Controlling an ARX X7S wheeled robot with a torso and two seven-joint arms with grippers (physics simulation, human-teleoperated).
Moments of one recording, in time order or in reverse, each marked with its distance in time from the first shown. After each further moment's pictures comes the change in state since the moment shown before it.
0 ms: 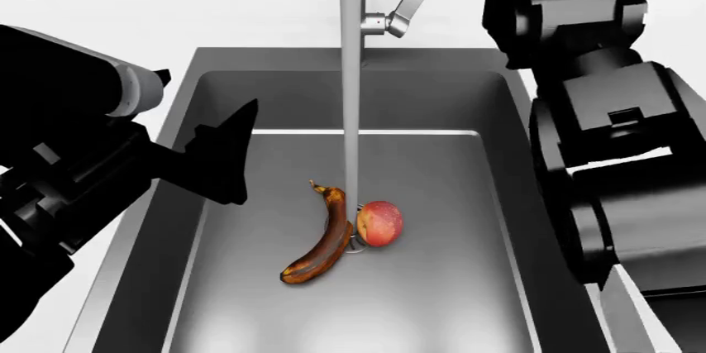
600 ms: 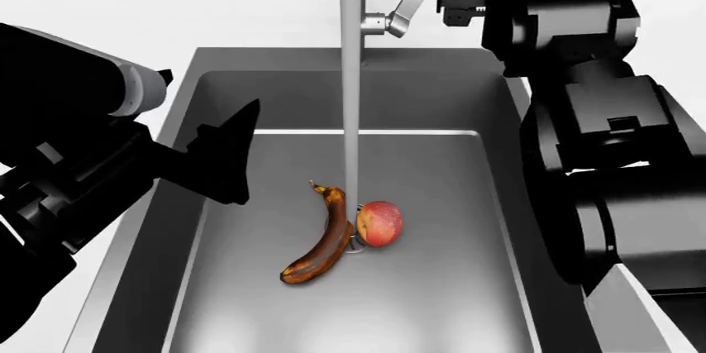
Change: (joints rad) left arm -0.007 0.003 0.010 -0.002 -0.001 0.002 -0.003; right arm -0.027 -0.007 0.175 0.000 -0.160 0.133 0.009
